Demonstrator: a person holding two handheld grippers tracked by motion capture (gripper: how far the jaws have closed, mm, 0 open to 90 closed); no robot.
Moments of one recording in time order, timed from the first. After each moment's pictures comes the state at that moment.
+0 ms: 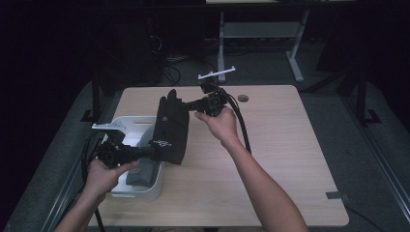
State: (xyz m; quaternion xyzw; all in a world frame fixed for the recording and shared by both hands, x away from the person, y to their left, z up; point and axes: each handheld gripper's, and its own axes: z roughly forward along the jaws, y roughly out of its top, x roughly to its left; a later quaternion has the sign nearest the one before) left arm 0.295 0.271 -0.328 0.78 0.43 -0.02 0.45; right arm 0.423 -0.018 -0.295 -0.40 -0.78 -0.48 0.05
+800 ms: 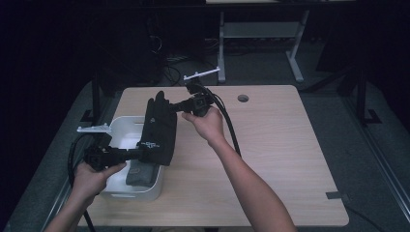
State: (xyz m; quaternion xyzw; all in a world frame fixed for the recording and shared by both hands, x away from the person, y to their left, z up) left arm 0.289 0.302 -0.331 0.77 0.45 -0.01 0.45; right arm 0.427 0.017 -0.298 -0.39 -0.78 -0.48 0.06
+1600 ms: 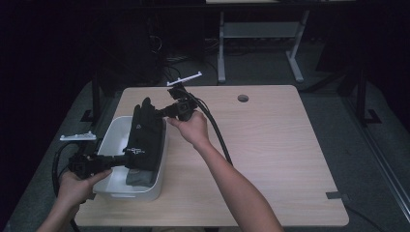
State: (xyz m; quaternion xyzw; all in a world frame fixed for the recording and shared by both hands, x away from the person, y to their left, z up) left arm 0.275 0.338 -0.345 0.76 0.48 -0.01 0.45; right arm 0.427 0.059 -0.313 -0.37 -0.79 -0.47 0.09
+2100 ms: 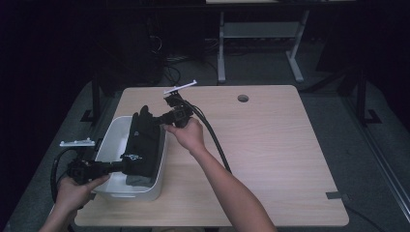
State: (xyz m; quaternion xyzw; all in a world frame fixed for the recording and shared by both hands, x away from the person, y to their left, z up) left arm 0.272 0.348 -0.364 0.76 0.49 -0.02 0.43; right arm 0.427 0.072 -0.340 -0.38 -0.80 -0.46 0.10
